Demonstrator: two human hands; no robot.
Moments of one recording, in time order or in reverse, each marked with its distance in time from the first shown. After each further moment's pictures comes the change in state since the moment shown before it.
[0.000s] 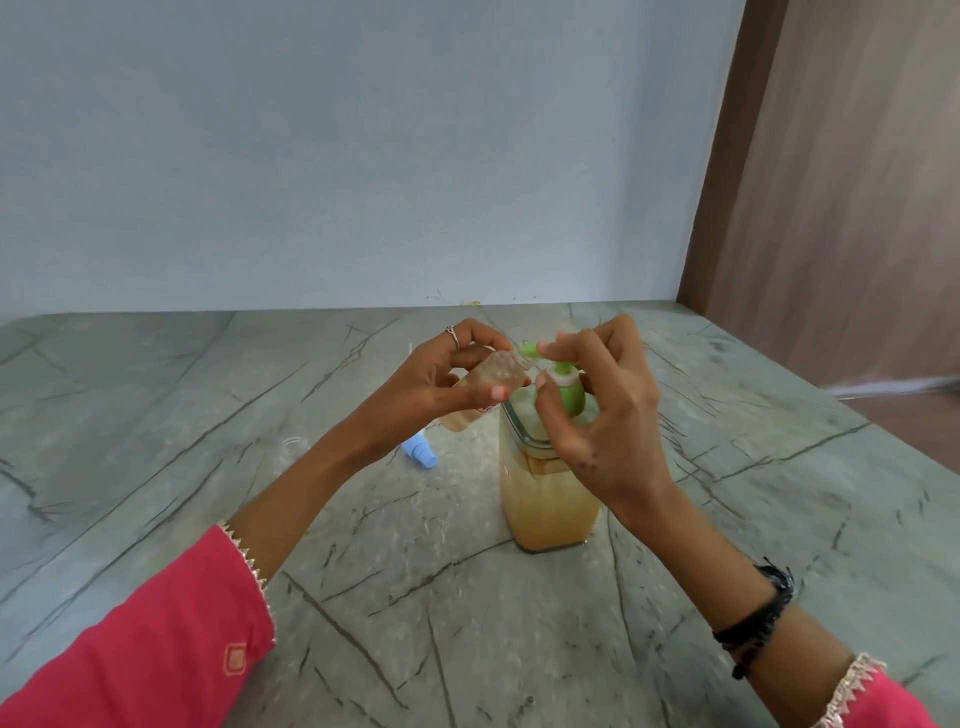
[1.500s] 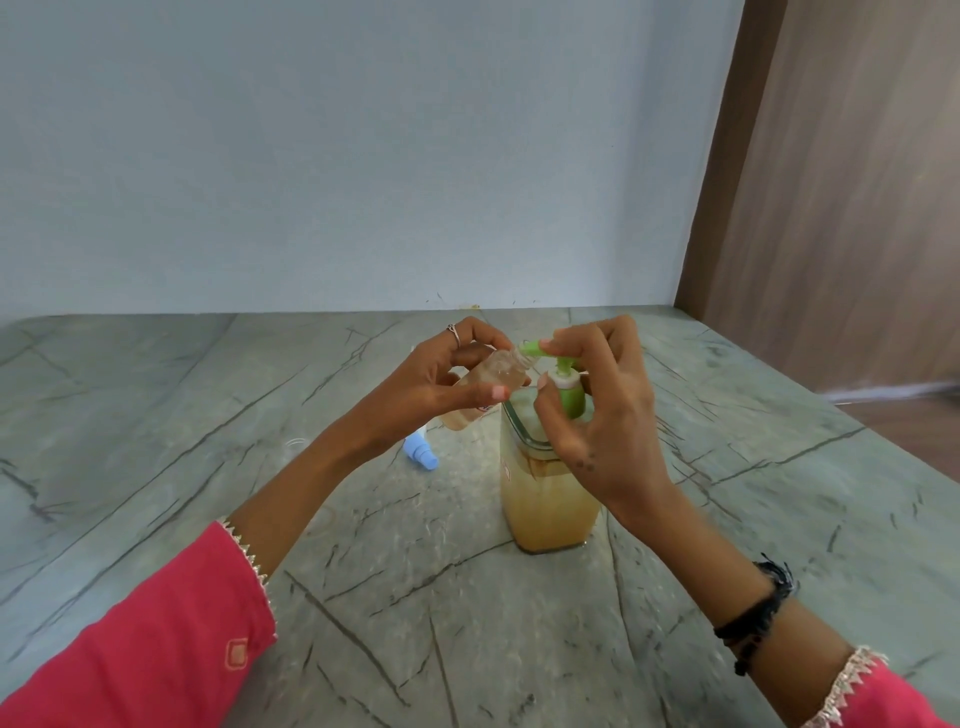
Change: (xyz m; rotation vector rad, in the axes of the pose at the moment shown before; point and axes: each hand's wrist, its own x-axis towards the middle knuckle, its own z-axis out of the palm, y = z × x) left_hand 0.001 0.004 -0.004 0.000 -0.022 0.002; right_hand 0.000 0.001 0.002 0.013 -0.016 0.010
